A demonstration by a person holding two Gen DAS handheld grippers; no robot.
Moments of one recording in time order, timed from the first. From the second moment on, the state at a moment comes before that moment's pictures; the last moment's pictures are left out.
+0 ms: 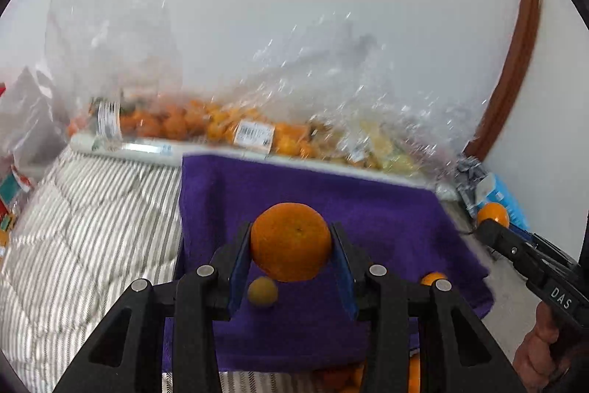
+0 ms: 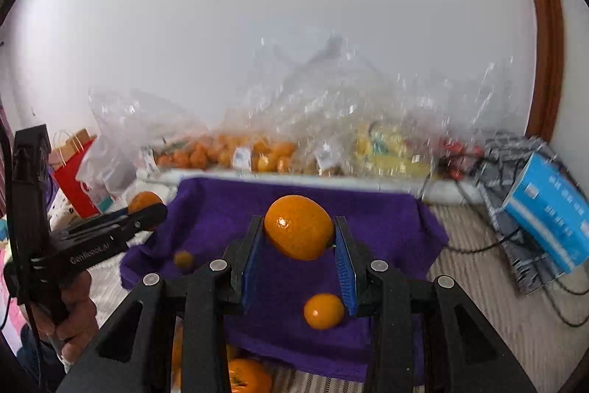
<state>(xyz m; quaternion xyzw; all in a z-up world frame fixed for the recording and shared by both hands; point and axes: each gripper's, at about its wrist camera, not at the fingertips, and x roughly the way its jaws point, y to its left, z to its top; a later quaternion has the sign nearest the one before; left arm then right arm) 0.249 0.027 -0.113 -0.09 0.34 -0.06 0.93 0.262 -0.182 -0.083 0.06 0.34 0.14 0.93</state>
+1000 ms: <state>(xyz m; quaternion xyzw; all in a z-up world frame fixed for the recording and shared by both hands) 0.258 0.037 -0.146 -0.11 0.37 -0.03 0.92 0.276 -0.187 -0.131 0.03 0.38 0.10 0.92</state>
